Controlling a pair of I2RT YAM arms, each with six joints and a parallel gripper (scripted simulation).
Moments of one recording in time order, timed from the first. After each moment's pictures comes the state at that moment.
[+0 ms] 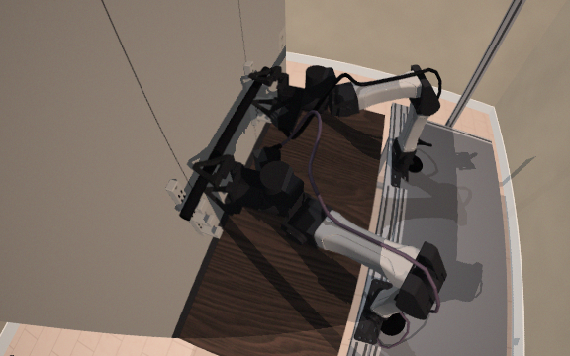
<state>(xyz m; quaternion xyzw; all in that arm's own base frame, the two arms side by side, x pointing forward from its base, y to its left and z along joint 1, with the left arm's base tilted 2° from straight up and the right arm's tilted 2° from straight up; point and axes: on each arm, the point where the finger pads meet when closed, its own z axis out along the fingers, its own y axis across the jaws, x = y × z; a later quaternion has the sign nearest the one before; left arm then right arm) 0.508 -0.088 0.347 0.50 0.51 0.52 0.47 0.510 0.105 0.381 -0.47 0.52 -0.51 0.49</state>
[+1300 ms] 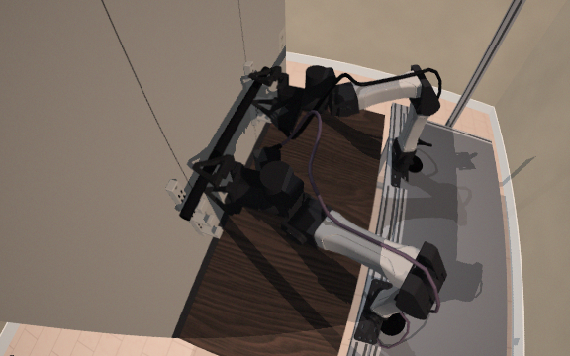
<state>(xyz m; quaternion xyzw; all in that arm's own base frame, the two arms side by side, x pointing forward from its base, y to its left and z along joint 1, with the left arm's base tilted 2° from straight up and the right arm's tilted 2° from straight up) 0.508 -0.088 0.347 0.50 0.51 0.52 0.47 0.510 0.105 0.381 -0.47 0.52 -0.51 0.49</state>
